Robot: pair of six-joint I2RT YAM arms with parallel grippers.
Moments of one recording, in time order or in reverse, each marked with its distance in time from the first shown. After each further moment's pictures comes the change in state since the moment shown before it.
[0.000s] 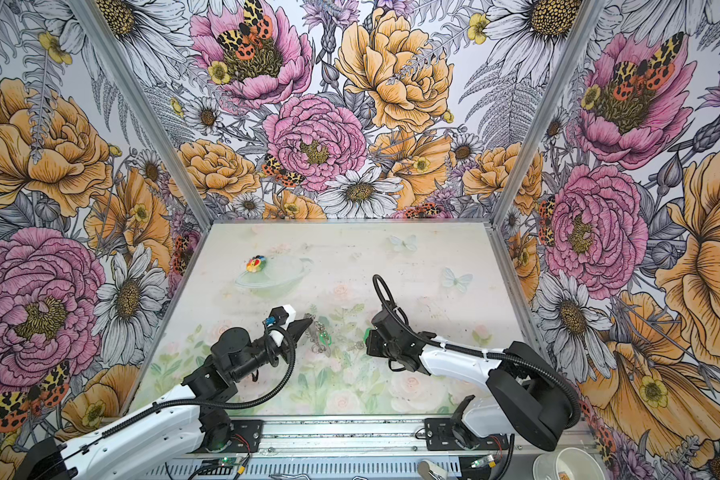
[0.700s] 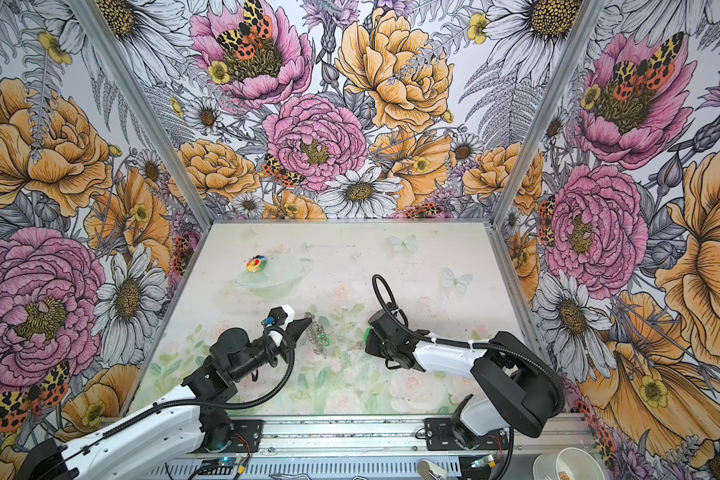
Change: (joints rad) left arm 0.010 -0.002 -0.012 0.019 0.018 0.004; right arm 0.001 0.096 0.023 0.028 0.014 0.085
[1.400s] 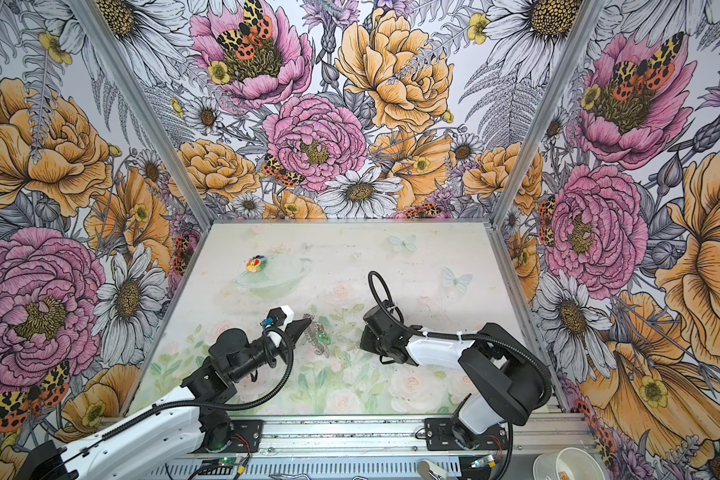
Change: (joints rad) left arm 0.006 -0.015 -0.009 0.000 0.010 0.000; right arm 0.002 0.070 0.054 0.000 -0.003 0.040
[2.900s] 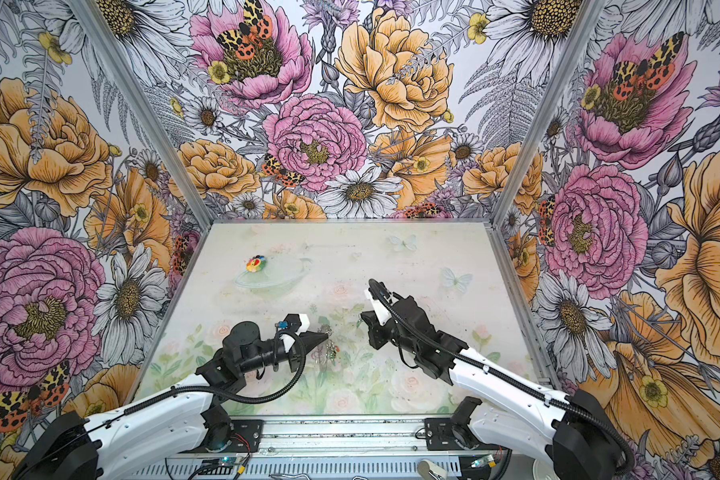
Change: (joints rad) left arm 0.003 0.192 0.028 0.103 0.346 -0.001; right arm 0.002 -0.546 -0.066 0.052 -0.068 -0.818
